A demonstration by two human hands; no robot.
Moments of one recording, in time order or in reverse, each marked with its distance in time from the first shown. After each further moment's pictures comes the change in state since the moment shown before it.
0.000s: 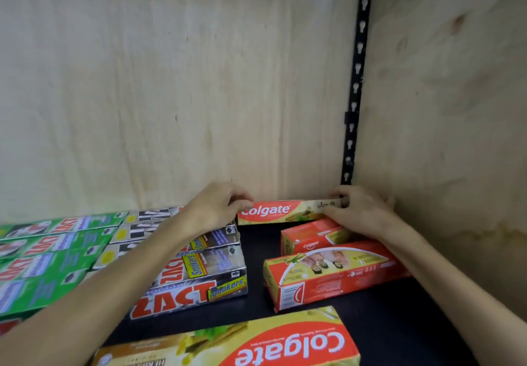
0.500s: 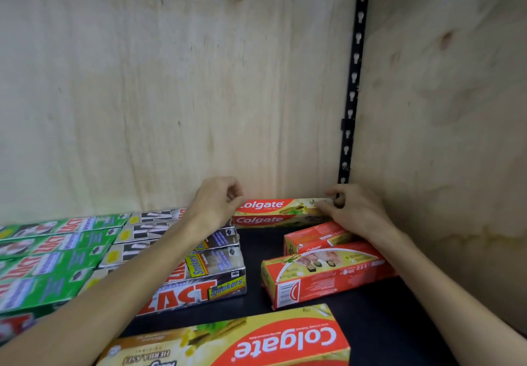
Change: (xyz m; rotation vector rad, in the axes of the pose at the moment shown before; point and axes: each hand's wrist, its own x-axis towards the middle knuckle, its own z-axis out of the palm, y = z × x) left_hand -0.001 0.003 0.005 -0.036 0.290 -0.123; right_hand 0.006 0.004 0.007 0.137 0.074 -0.041
